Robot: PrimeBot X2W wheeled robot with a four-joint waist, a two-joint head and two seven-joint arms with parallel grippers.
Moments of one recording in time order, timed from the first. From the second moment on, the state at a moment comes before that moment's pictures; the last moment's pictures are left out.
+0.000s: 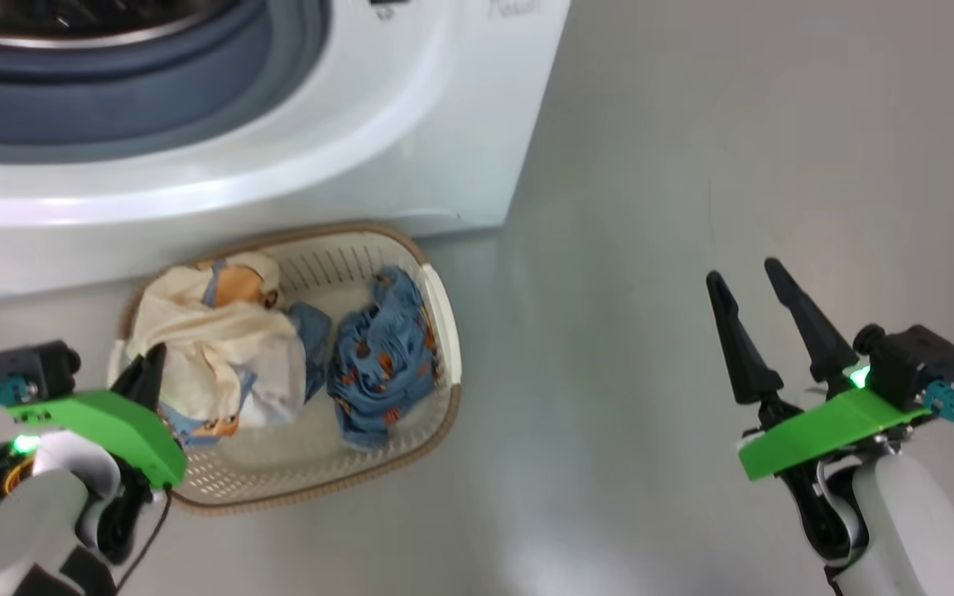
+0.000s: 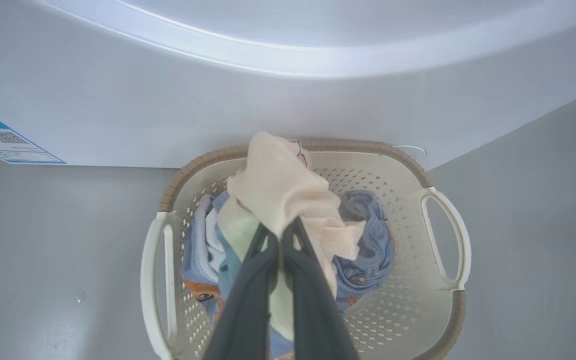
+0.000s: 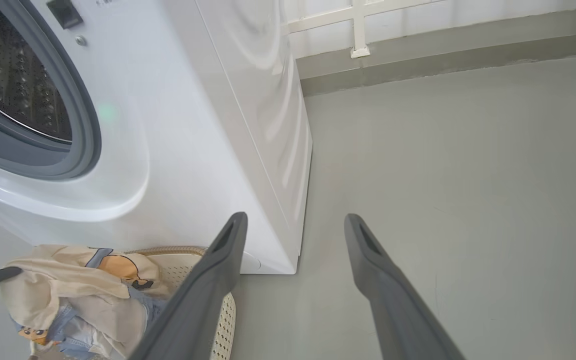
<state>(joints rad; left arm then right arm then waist) -0.69 0.38 -0.76 0.88 -1.05 -0.13 -0.25 -0.33 -0.19 0.15 0.25 0.42 0.13 -0.25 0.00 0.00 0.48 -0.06</state>
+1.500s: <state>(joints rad) 0.03 0.22 -0.07 0.24 -0.43 -0.13 -0.25 -0.03 -0.24 0.06 0.27 0.47 0.13 -0.25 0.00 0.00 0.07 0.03</state>
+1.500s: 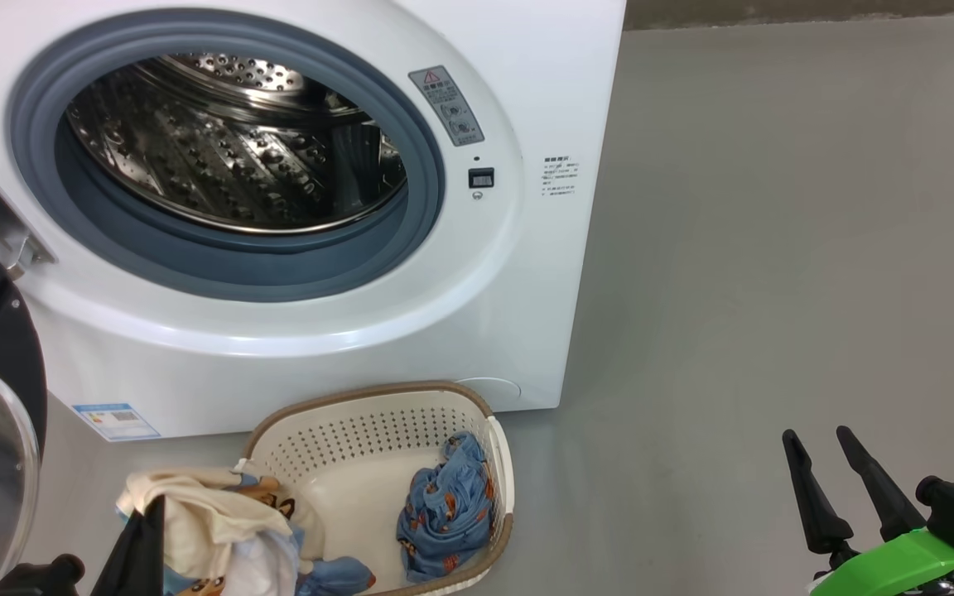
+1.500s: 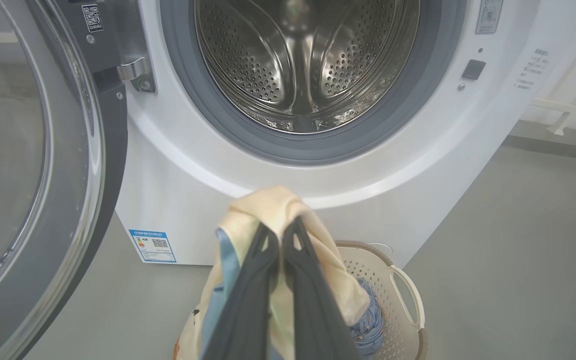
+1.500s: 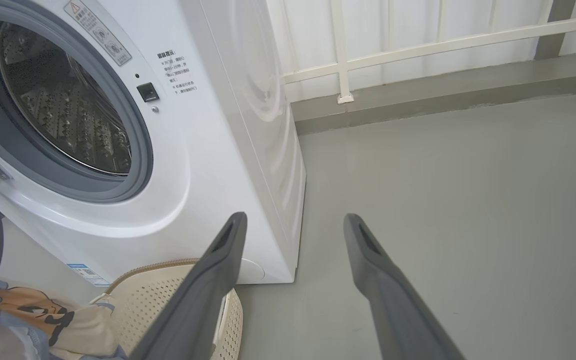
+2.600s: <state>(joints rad) -0.52 0.29 -0.10 0.31 -0.47 -0.13 -0.26 -0.17 -0.20 0.06 0.22 0.44 0.13 -0.25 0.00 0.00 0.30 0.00</state>
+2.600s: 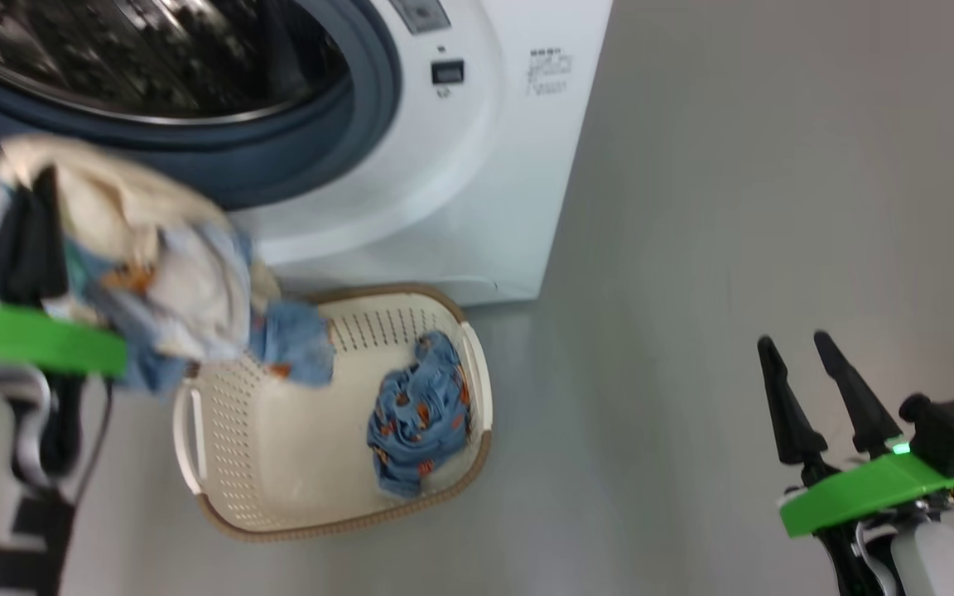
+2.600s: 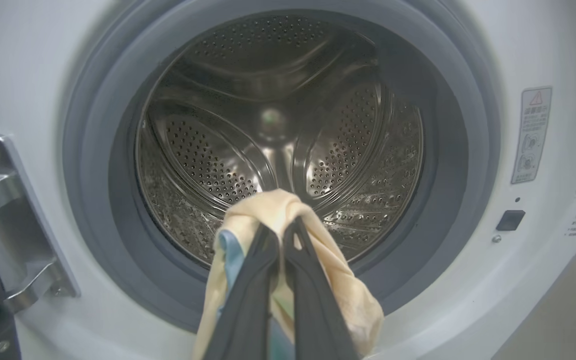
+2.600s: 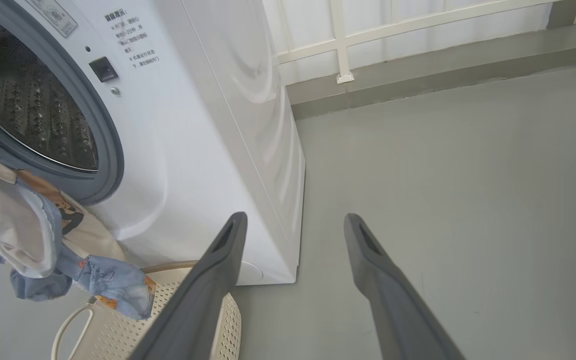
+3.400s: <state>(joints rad) -1.13 0.39 -0.38 0.97 -0.65 -0.13 -0.25 -0.31 -0.13 0.12 0.19 0.42 0.13 -0.25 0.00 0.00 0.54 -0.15</state>
